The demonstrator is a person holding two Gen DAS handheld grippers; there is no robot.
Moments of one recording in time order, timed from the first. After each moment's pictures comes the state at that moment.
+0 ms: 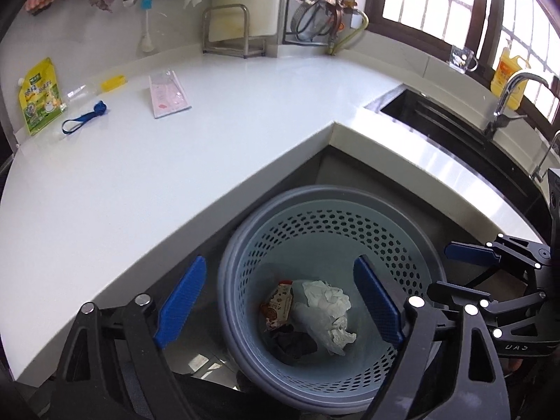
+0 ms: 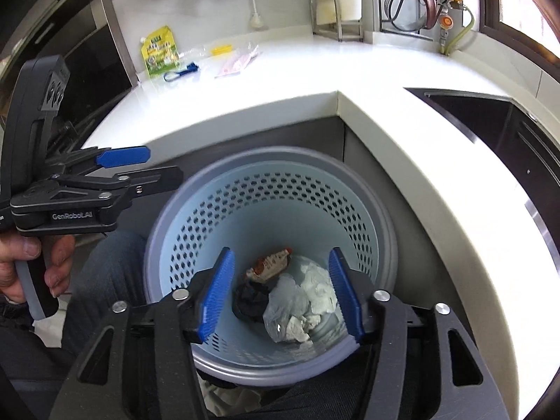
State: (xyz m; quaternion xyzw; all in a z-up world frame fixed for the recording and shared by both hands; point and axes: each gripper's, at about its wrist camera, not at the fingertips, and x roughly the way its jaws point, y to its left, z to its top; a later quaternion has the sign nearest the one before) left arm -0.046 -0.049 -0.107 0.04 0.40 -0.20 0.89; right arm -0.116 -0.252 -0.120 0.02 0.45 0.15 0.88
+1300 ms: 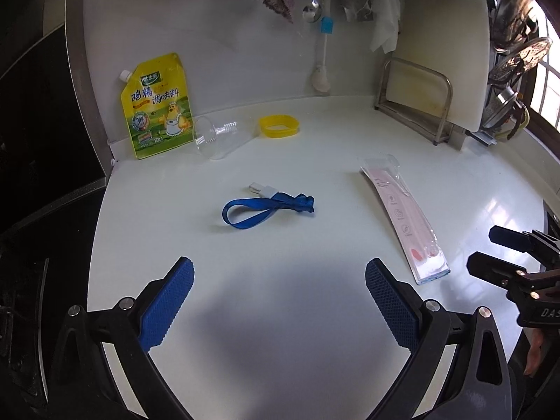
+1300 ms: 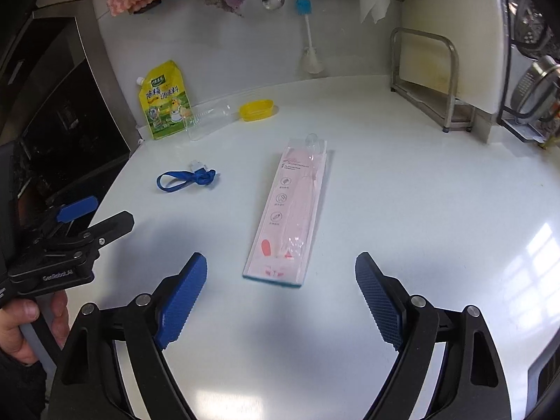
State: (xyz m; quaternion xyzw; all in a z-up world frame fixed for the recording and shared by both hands) left arm 0.169 0.129 -0.061 -0.01 0.37 0.01 0.93; right arm 0.195 -0.097 -0.070 0.00 0.43 0.23 0.87
